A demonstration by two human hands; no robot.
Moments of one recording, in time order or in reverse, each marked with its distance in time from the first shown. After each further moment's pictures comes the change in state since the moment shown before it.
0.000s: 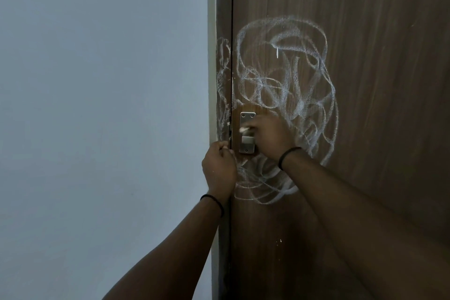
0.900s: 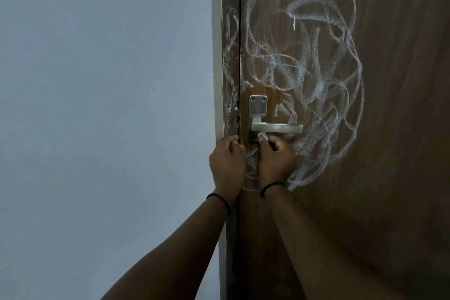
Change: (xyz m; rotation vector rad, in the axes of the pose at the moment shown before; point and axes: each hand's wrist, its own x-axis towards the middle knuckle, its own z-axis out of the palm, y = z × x) left_hand 0.000 -0.028 0.010 0.045 -0.021 0.029; right_hand -0.041 0.011 0.120 0.645 0.681 0.640
